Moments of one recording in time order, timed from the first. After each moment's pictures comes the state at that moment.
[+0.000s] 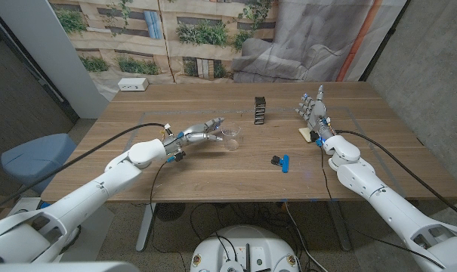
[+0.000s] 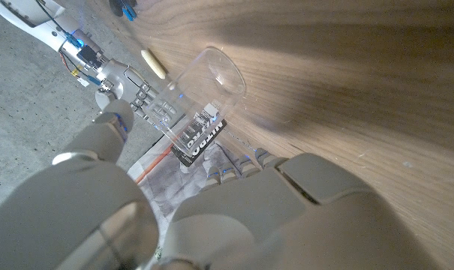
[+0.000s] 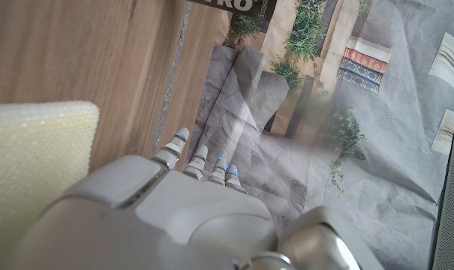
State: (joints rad) left arm 0.75 0.72 0.60 -1.30 -0.24 -0.45 -0.36; left_hand 0.50 -0.15 0.79 -0.18 0.18 -0.17 0.00 0.21 0.18 -0.17 -0.04 0.19 0.19 -0.17 -0.01 0.18 0.17 -0.17 -0.02 0.19 0.17; right arm -0.84 -0.51 -0.37 -1.30 0.65 0.29 0.03; right_hand -0.03 0.07 -0.27 0.19 0.33 -0.14 -0.05 0.22 0.34 -0.13 -0.10 0.22 0.41 -0.12 -0.03 0.25 0.55 0.04 0.10 0.25 0.20
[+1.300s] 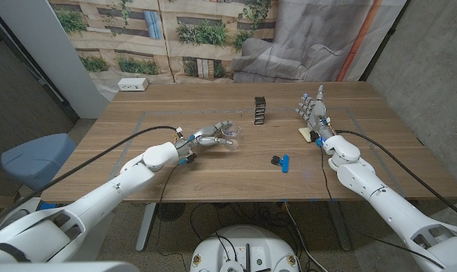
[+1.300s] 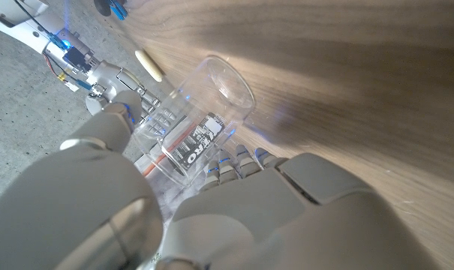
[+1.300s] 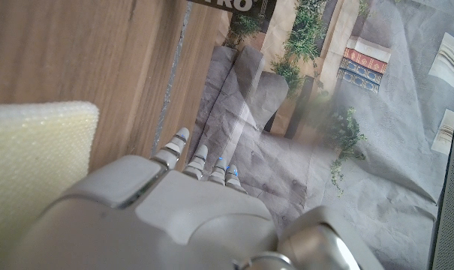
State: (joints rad) left arm 0.72 0.63 0.65 -1.24 -0.17 -0.45 -0.28; left_hand 0.63 -0.14 0.79 -0.19 0.18 -0.10 0.03 0.29 0.19 -0.02 -0.05 0.25 0.20 -0.01 -0.03 0.21 0.17 -0.15 -0.02 0.20 0.17; right arm -0.84 -0.51 -0.37 -1.30 0.65 0.29 0.03; right_hand -0.03 0.07 -0.27 0.19 0.33 -0.14 -0.05 0.22 0.34 -0.13 -0.10 0.22 0.41 -0.12 -0.03 0.25 0.55 0.04 0.10 0.25 0.20
